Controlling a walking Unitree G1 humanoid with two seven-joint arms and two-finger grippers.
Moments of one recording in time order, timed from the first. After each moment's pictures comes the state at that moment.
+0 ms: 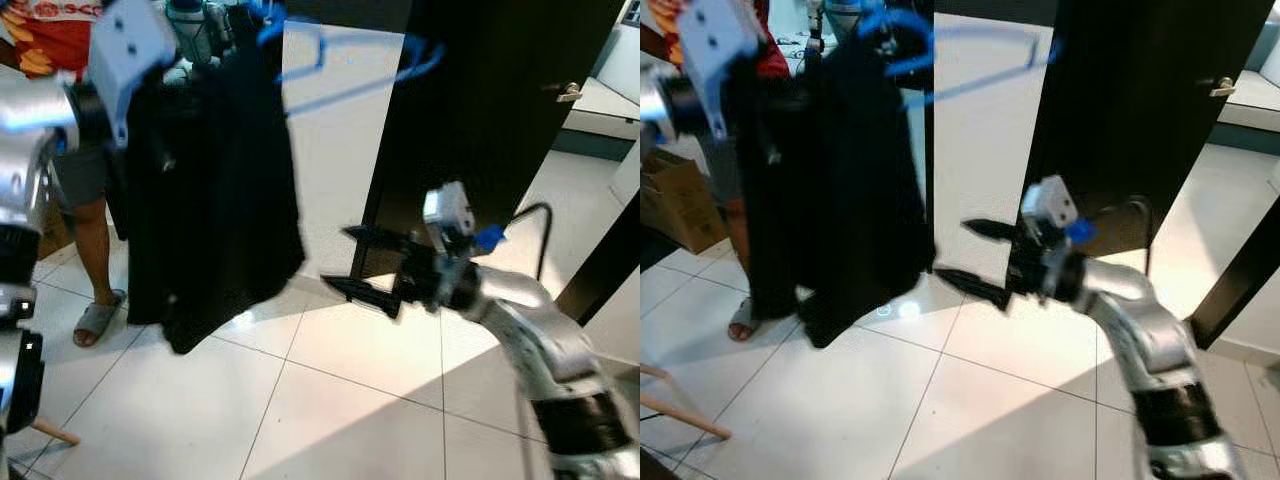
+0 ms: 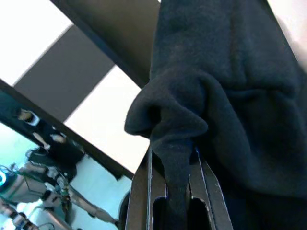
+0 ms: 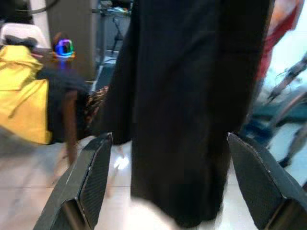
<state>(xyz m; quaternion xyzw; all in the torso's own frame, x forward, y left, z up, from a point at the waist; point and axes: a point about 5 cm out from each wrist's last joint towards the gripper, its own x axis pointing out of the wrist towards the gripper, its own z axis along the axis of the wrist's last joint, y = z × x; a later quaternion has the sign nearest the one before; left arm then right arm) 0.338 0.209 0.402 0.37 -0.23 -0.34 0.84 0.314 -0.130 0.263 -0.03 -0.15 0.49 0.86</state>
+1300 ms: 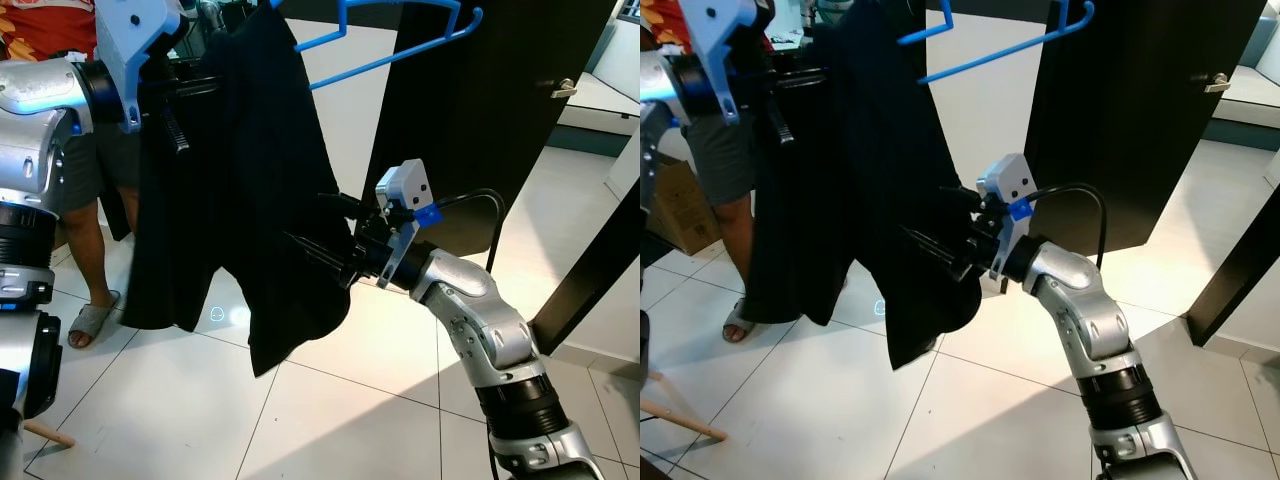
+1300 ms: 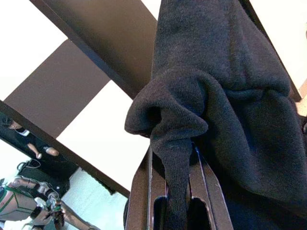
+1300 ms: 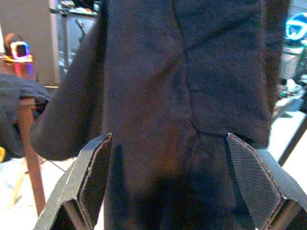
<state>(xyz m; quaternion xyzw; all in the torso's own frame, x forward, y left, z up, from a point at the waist) 0.343 0.196 0.408 0.36 -0.25 -0.35 0.83 0.323 -0.103 0.250 -0.05 -0.13 0.45 0.88</state>
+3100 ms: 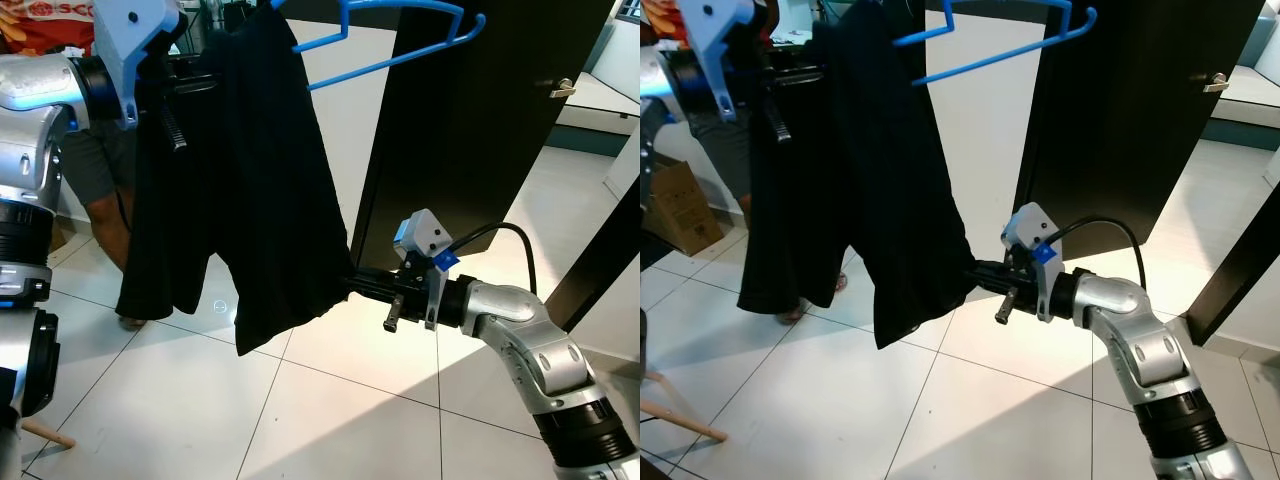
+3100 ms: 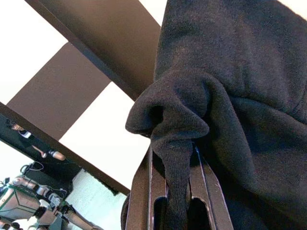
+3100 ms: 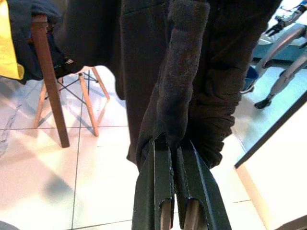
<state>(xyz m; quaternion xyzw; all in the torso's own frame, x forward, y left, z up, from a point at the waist) 0.342 0.198 0.410 0.36 -0.25 -0.35 0.82 0.308 -0.146 0.214 -0.13 -0.01 0.48 0.86</state>
